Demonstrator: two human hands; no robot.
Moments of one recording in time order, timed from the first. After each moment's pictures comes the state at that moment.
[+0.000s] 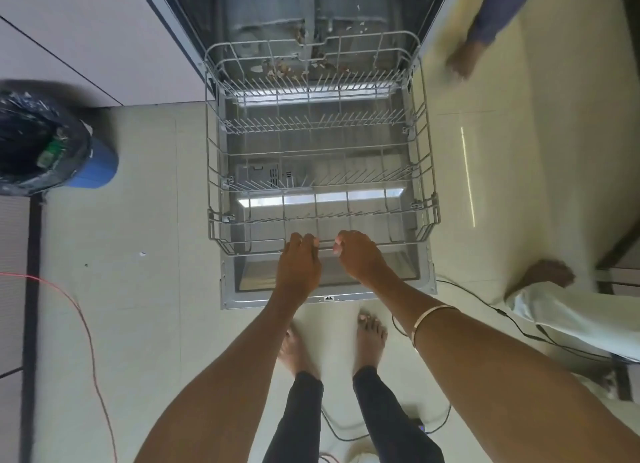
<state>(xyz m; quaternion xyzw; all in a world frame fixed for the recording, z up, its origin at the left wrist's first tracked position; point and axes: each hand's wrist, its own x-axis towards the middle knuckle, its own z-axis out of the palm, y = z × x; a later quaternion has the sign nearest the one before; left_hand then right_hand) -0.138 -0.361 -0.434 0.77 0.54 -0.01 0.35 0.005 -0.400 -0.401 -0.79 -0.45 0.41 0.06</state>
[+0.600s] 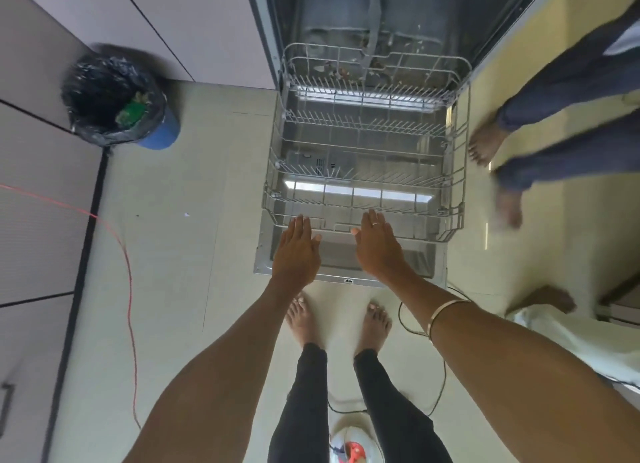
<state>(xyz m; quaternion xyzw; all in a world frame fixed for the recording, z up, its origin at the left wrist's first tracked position) -0.218 -0.366 -0.346 0.74 0.57 -0.08 0.35 -0.040 -0.398 -0.339 -0.77 -0.55 0.33 -0.03</state>
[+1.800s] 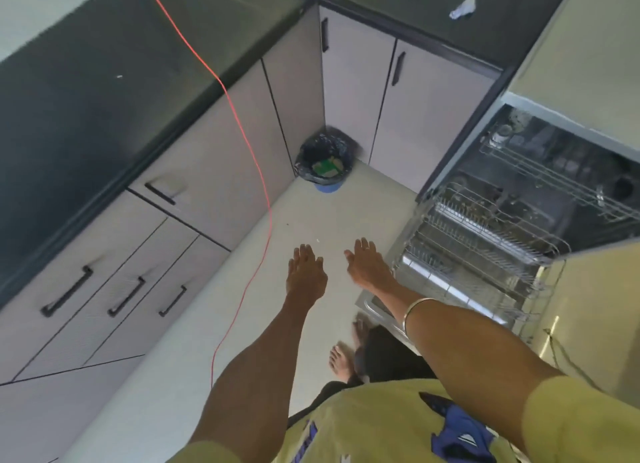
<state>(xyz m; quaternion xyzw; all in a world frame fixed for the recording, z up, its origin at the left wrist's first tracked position) -0.511 -0.379 -0.027 0.55 0.77 -0.01 0.32 -0.368 -0.317 -0.064 -0.59 -0.74 0.28 -0.17</state>
